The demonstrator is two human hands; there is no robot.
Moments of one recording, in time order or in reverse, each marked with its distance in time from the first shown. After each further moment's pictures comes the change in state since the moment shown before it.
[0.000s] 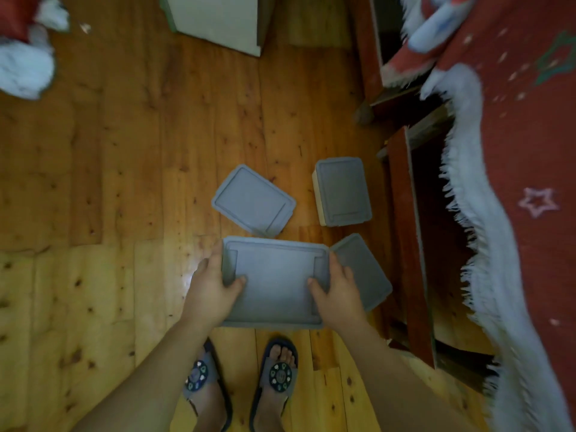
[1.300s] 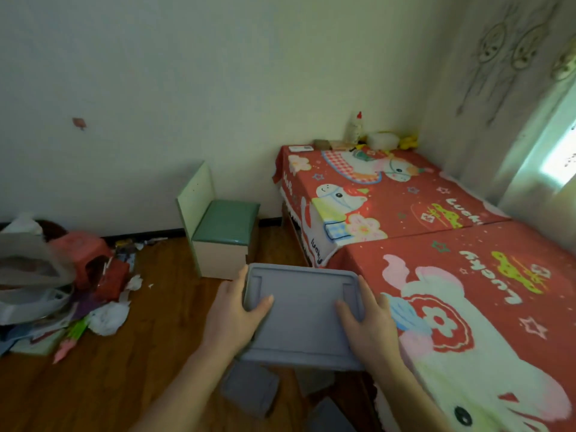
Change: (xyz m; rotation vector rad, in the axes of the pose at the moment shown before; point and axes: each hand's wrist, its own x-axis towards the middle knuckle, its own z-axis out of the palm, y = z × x) left_hand -0.238 0.417 -0.288 0.063 0.424 0.571; right_hand -0.270 -0.218 -0.426 0.255 0.658 -0.343
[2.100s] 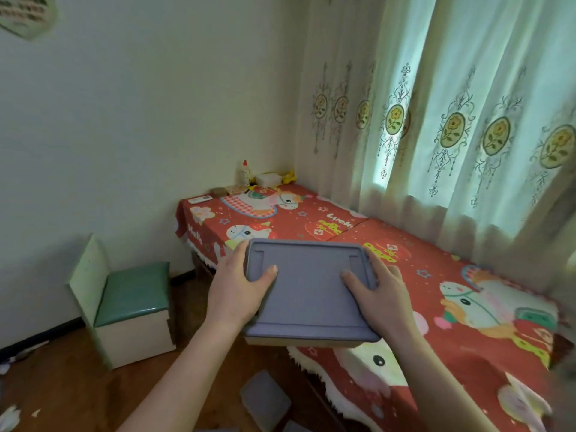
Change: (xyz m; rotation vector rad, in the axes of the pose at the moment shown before) left_hand -0.012 0.164 -0.095 -0.235 -0.116 0.436; right_hand -0.106 -0.102 -0.171 -0.008 0.485 0.135
